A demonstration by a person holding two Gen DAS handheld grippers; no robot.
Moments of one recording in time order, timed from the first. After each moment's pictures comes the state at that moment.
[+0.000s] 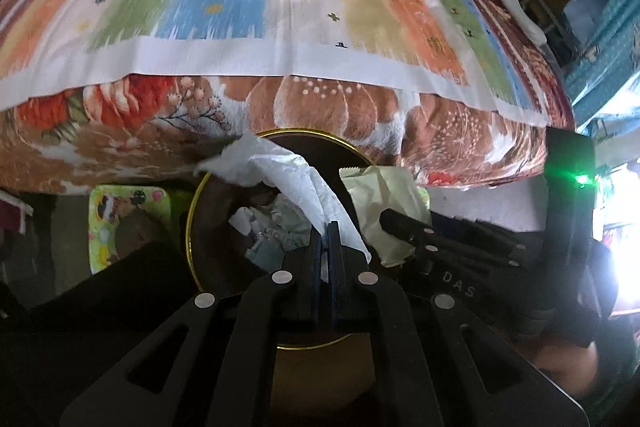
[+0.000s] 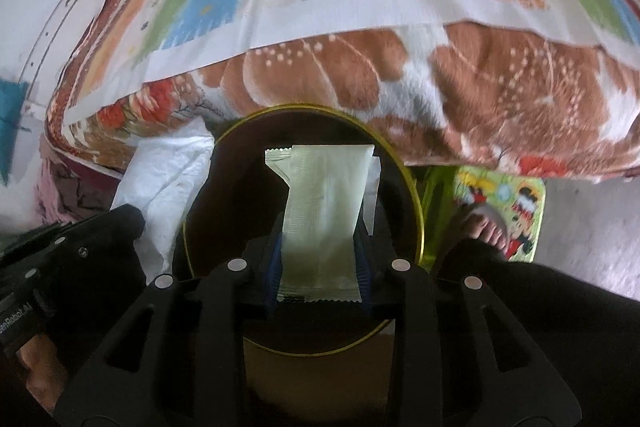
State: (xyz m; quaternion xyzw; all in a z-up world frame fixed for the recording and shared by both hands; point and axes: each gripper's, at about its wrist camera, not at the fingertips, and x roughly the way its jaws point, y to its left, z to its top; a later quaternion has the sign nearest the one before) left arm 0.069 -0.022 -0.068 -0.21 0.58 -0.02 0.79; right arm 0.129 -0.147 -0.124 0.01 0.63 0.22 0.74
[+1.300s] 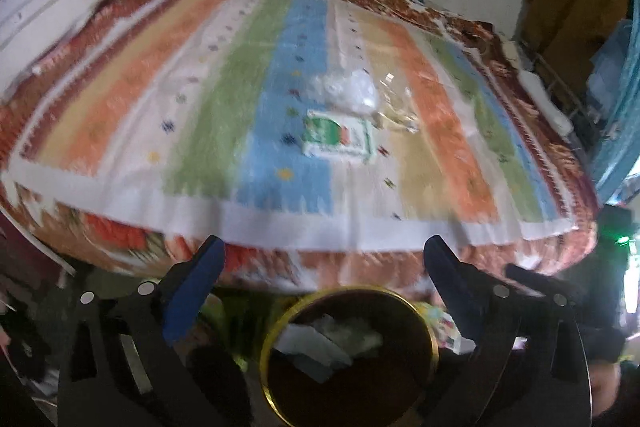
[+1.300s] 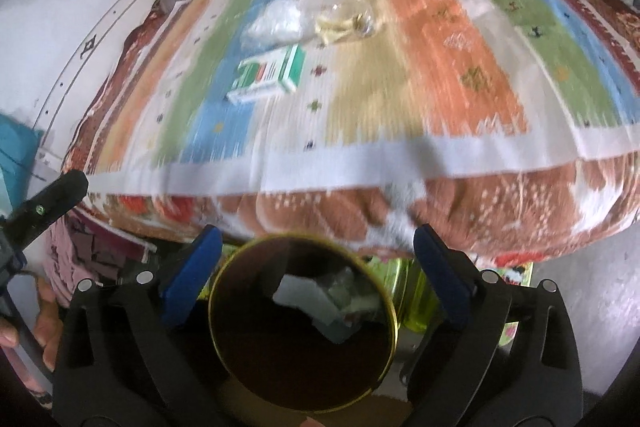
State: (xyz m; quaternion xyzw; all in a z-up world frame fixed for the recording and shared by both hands) left arm 0.119 0.044 0.009 -0.17 0.44 0.10 0.88; right arm 0.200 -0.151 -0.050 0.03 0.54 0.23 0.81
